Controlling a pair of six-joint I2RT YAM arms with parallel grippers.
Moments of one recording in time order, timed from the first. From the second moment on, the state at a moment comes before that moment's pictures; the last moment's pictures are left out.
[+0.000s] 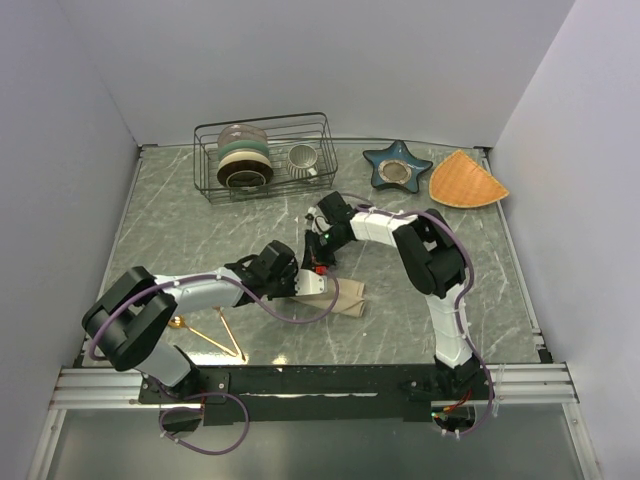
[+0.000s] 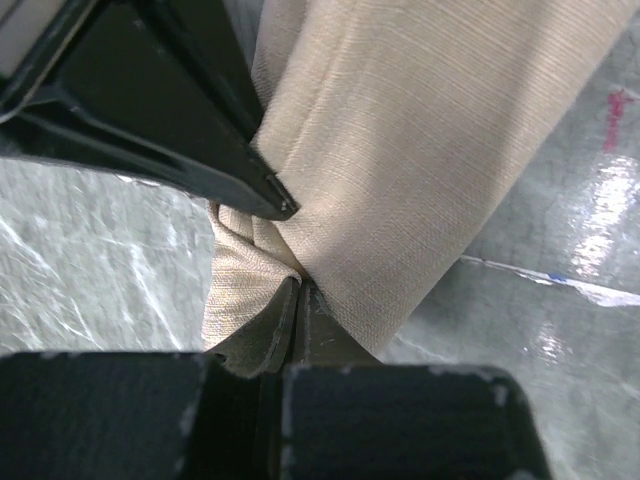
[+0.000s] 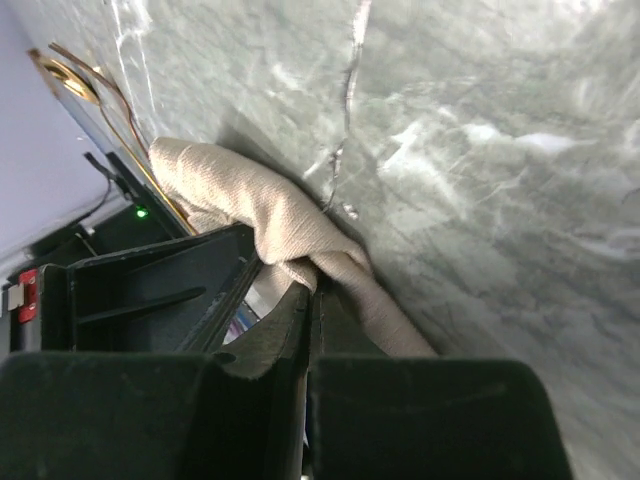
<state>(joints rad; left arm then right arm) -0.77 1.51 0.69 -0.08 0.06 0.79 0.59 2.14 1.40 -0.43 -0.74 0.57</state>
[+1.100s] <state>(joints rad) -0.76 1.56 0.77 -0.18 0.14 0.77 0.54 2.23 1.46 -0.47 -0.86 0.52</state>
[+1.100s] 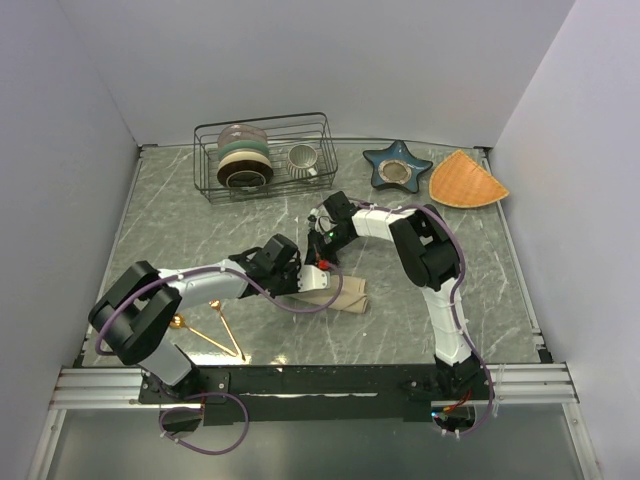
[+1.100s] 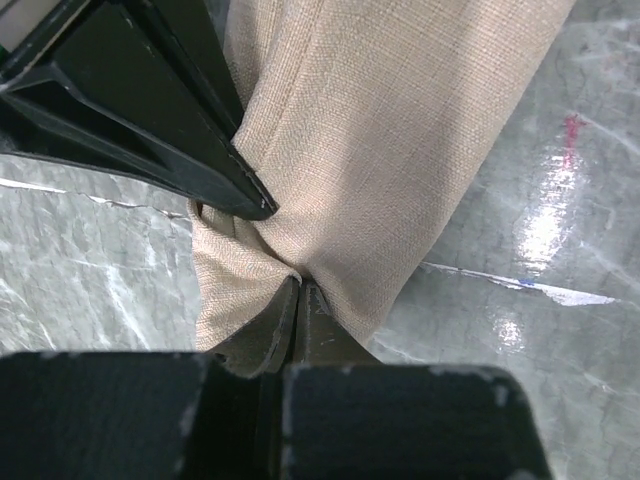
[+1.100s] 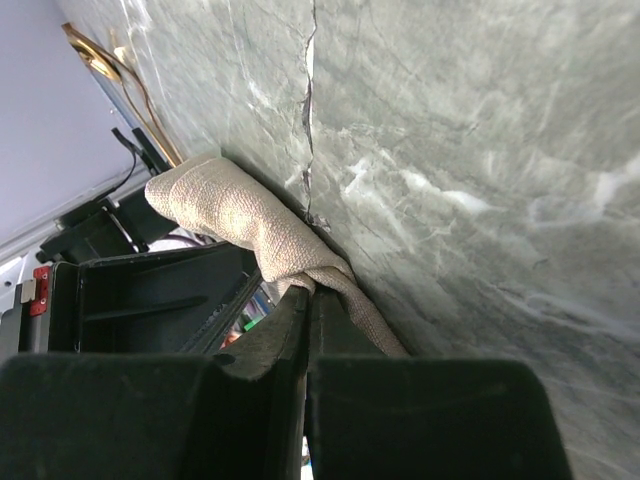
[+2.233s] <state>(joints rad) -0.71 1.61 0.82 -0.17 0.24 0.80 0.47 1.87 1.21 -0.77 -0.76 0.14</state>
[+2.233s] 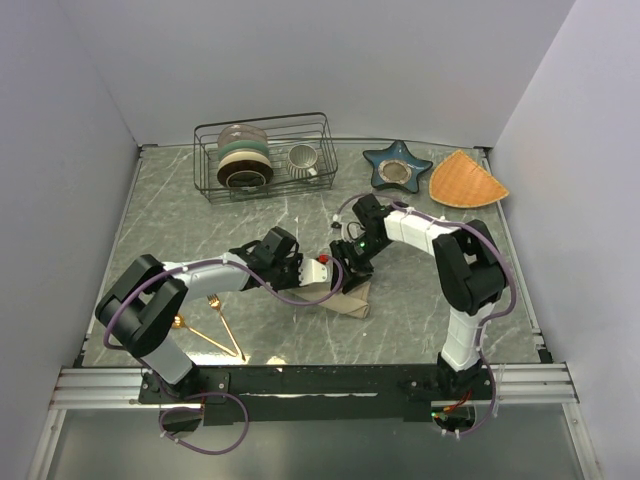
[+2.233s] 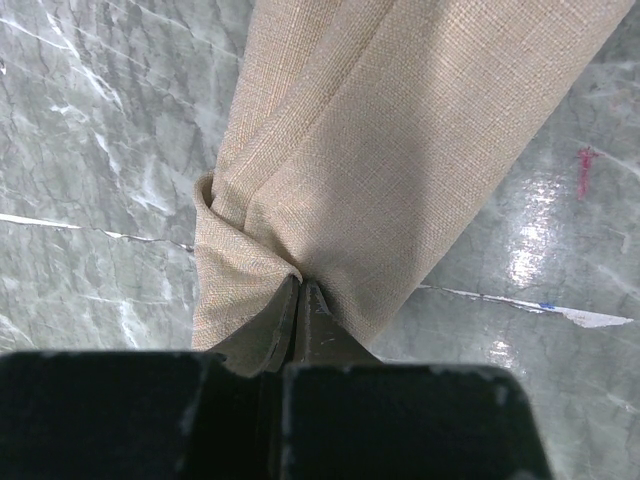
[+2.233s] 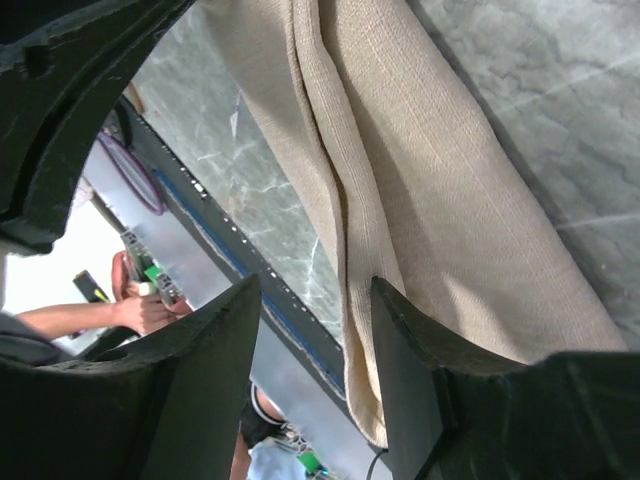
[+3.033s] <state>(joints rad) -0.71 1.61 0.82 -0.16 0.24 0.81 0.46 1.89 1.23 -0.77 -0.66 0.11</state>
